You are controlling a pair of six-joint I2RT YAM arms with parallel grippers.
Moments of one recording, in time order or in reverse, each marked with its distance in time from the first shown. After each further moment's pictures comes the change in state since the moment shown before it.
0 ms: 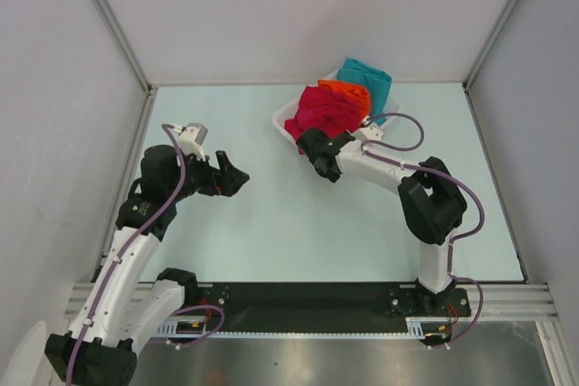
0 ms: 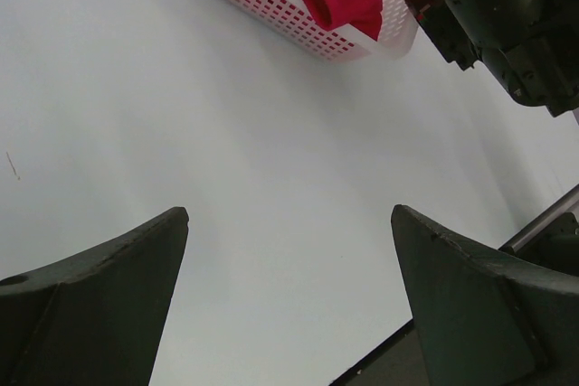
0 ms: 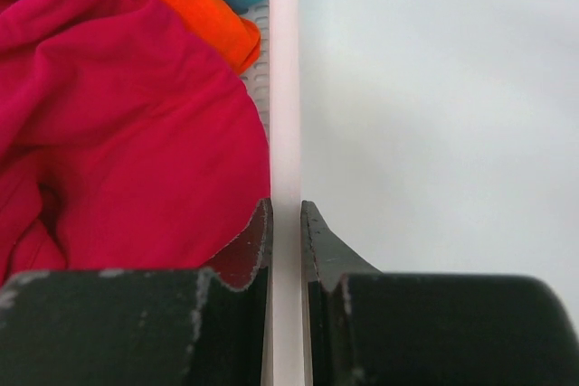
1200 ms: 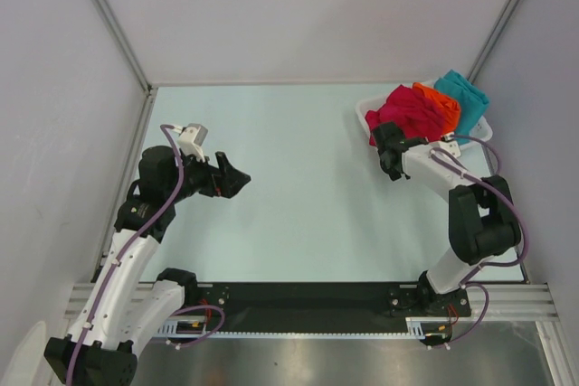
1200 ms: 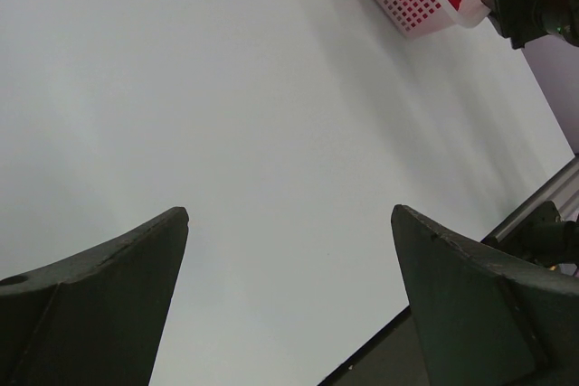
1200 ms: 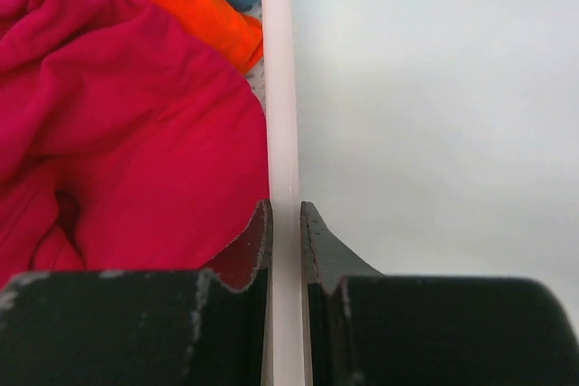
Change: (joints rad) left arm 0.004 -0.015 0.000 0.006 0.053 -0.002; right arm -0.400 -0.290 -0.369 0.052 -0.020 0.111
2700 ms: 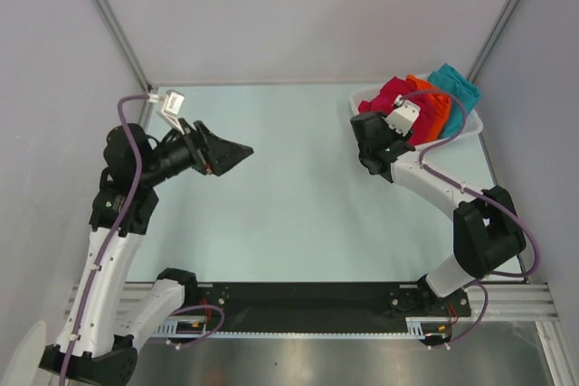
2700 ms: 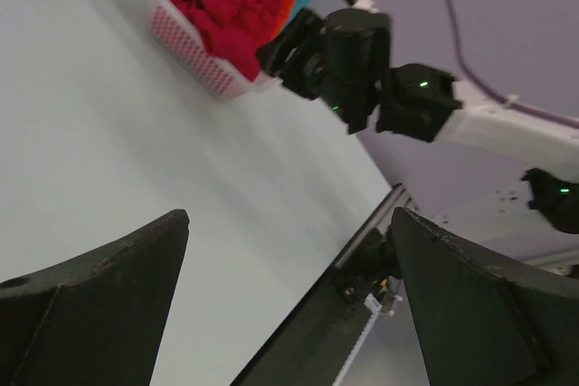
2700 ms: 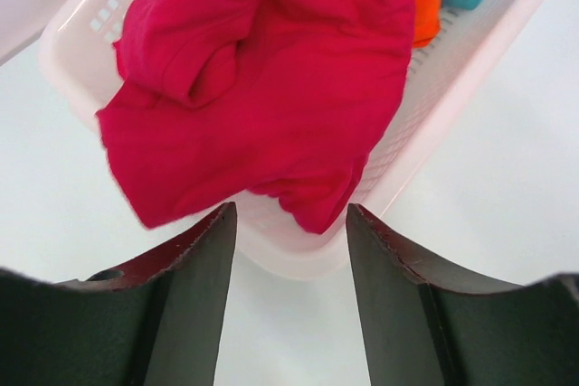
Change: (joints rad) left arm 0.002 0.032 0.261 0.023 0.209 -0.277; right arm 0.162 -0.087 0.013 0.456 -0.118 -0.866
